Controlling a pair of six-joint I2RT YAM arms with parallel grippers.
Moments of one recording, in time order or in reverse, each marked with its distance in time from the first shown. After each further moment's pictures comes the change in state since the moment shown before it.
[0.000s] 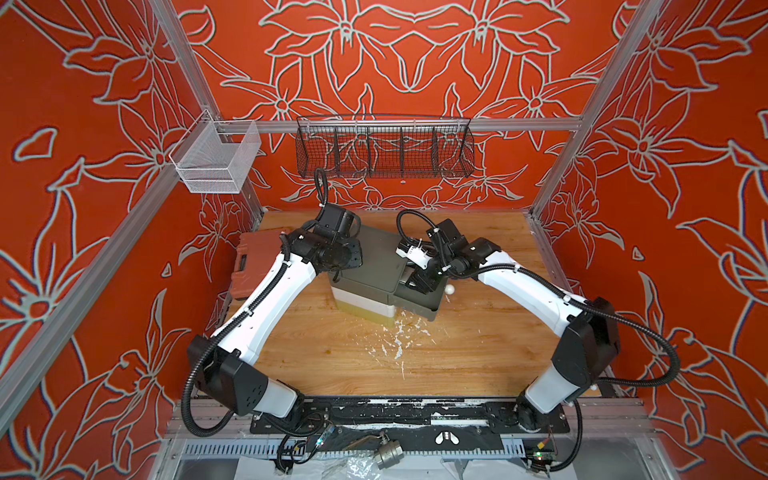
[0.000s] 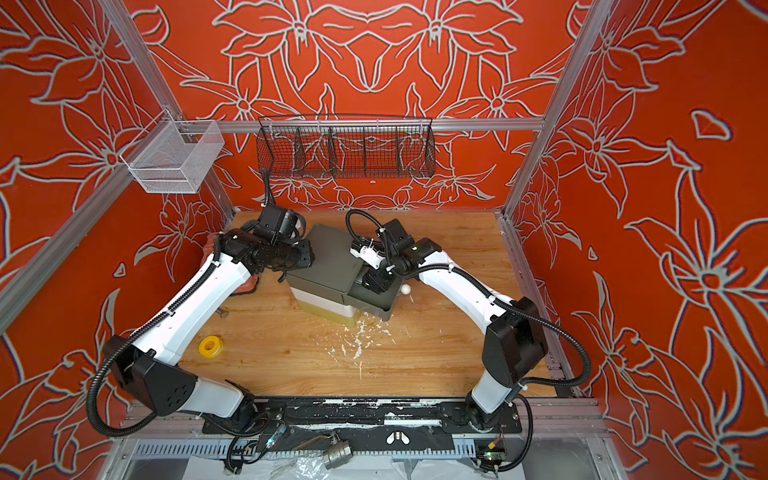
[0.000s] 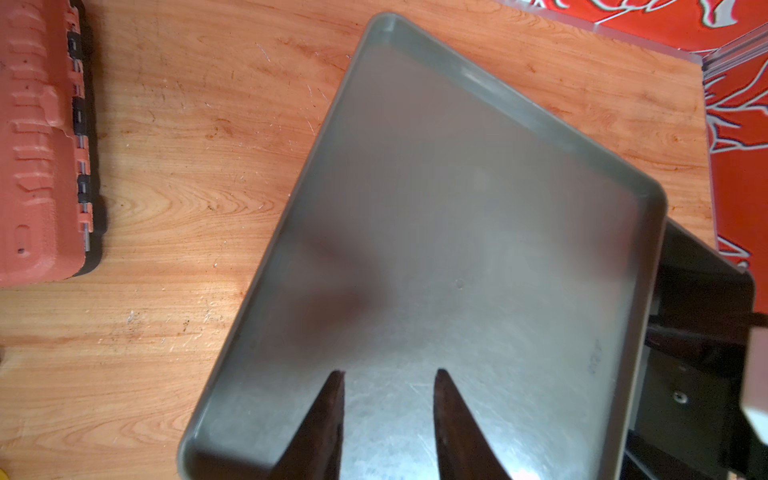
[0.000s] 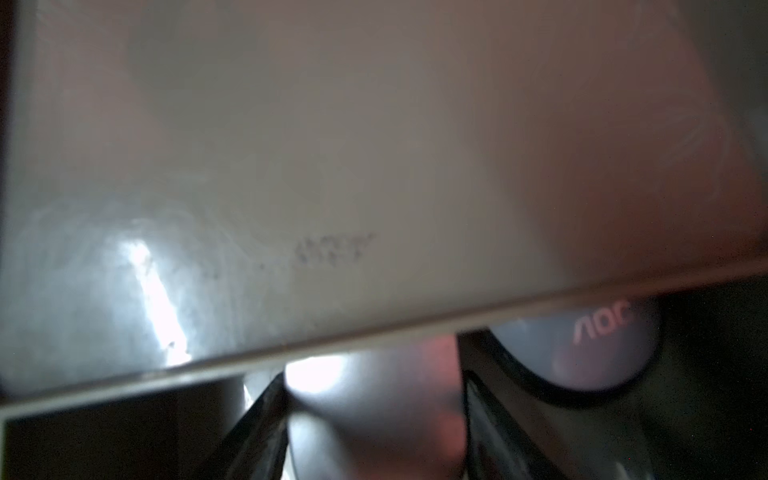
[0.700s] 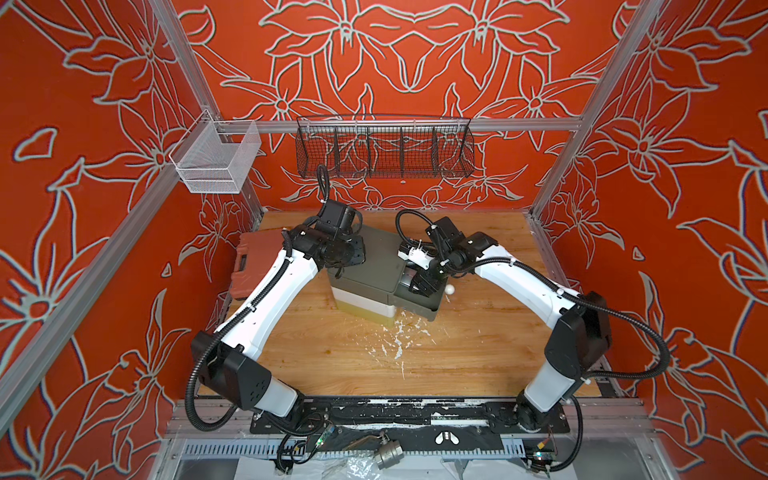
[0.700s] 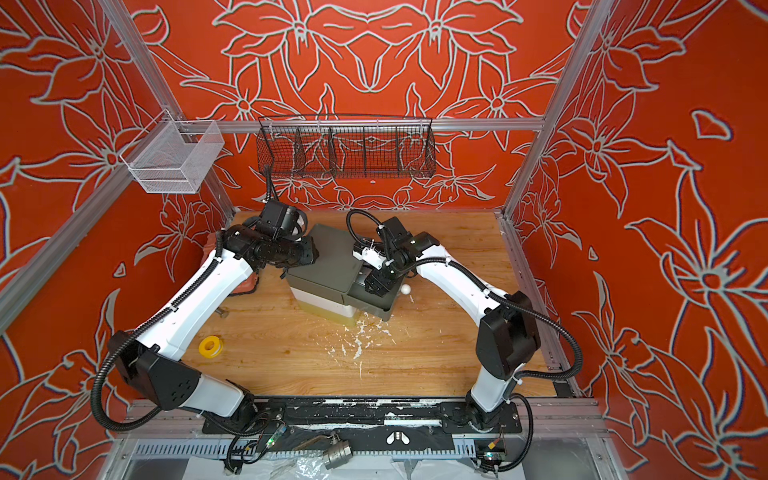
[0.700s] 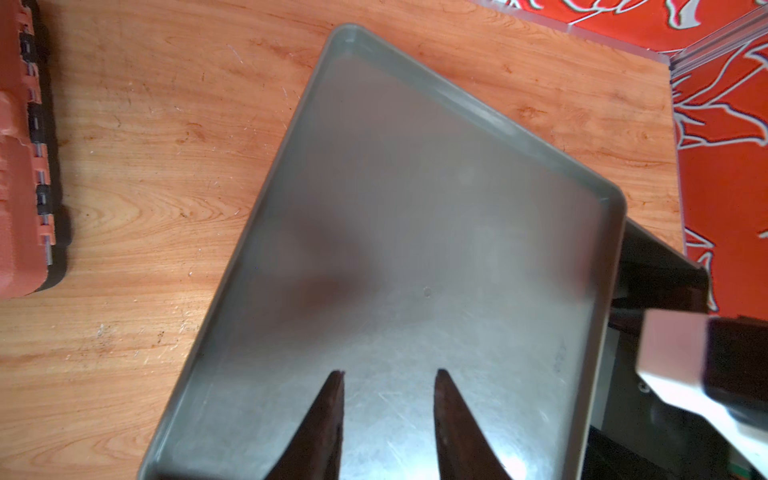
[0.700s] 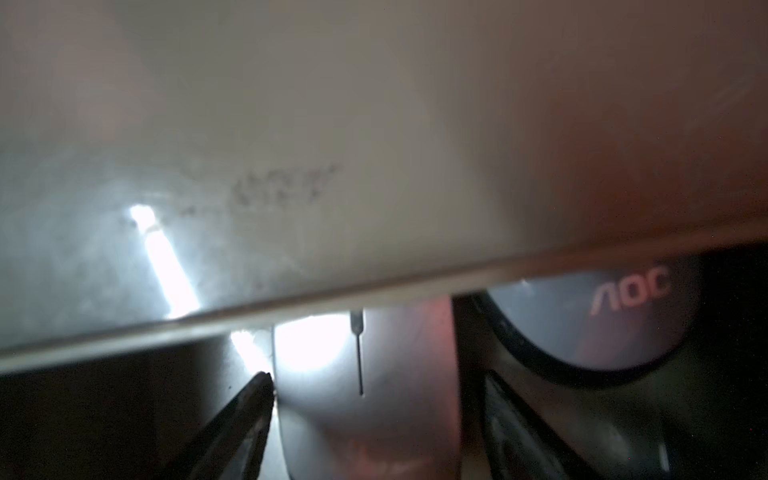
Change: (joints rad) left arm 0.000 0.031 0.041 0.002 0.057 0.002; right arm -0.008 0.087 0.098 -0.128 0.005 -0.047
